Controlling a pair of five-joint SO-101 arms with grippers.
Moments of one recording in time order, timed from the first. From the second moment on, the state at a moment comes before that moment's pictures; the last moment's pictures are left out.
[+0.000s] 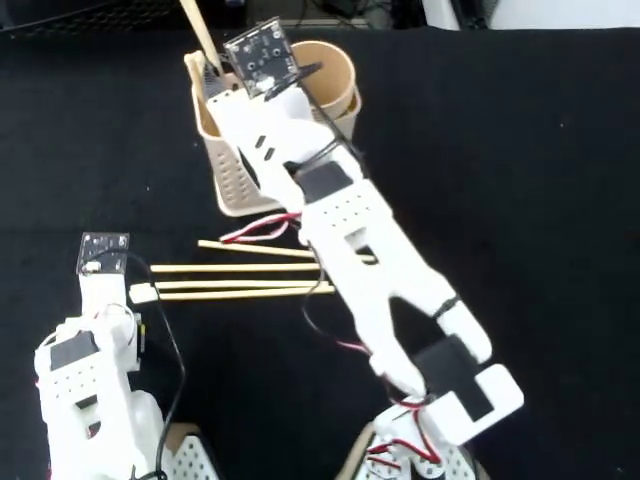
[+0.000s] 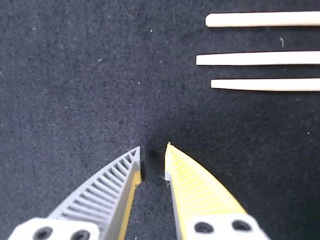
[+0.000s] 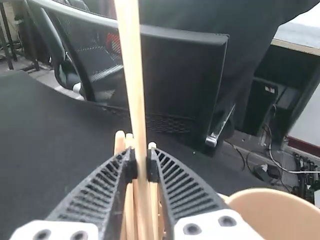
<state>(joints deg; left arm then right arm) -29.7 -59.9 84.2 50.5 -24.6 -29.2 2.2 10.8 7.7 7.2</state>
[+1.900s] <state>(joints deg) -2.4 -24.7 48.6 61.5 -39.1 -4.4 -65.3 90.4 42.9 19.6</state>
